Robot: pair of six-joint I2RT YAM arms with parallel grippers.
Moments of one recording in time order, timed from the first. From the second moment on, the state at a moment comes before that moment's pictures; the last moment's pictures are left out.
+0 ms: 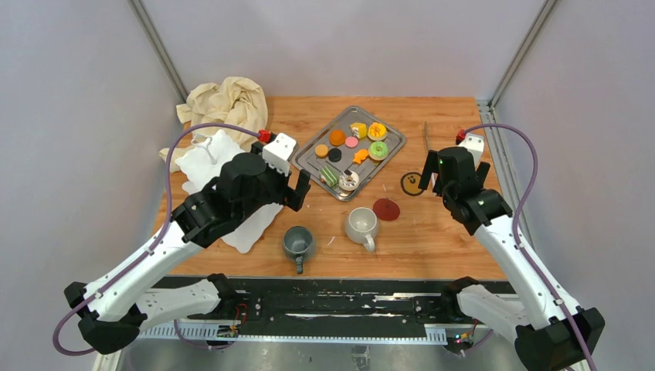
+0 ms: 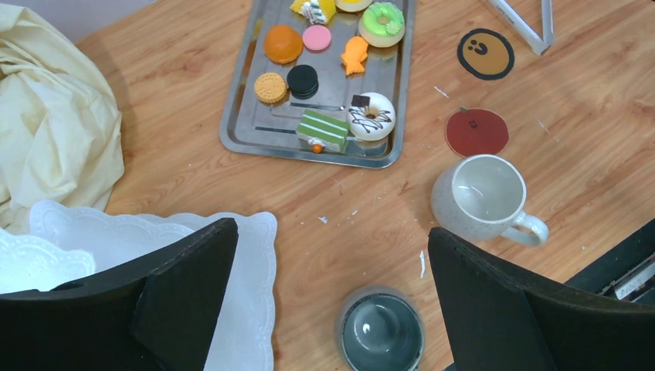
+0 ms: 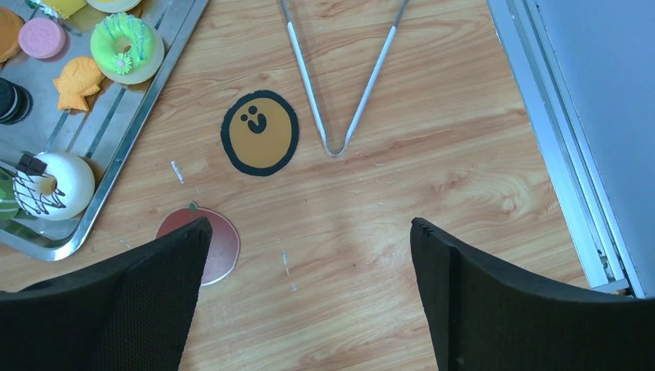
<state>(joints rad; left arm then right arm) -0.84 0.95 1.13 -0.57 -0.27 -0.06 0.36 0.97 0.94 -0.65 0.54 0.38</state>
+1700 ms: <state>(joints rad) -0.84 0.97 1.08 -0.55 -0.24 -0.05 -0.03 1.69 1.28 -0.68 0.19 0.30</state>
